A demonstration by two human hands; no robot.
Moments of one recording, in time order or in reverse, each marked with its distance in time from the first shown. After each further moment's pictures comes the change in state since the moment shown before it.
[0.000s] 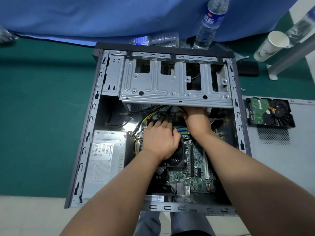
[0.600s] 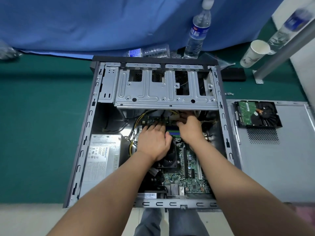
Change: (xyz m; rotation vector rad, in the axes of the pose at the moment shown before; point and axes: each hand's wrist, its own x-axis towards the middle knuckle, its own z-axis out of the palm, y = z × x) left_hand -0.002 0.002 -0.008 -0.006 -0.002 0.009; right_hand -0.028 -0.011 -0.016 0.641 -0.013 0.385
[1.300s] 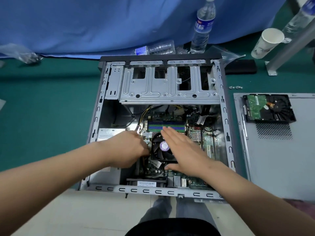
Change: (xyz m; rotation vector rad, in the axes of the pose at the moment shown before) left_hand -0.056 -0.047 -0.087 0.587 -0.493 0.635; right_hand -0.075 0.026 -0.015 -0.666 -0.513 -0.757
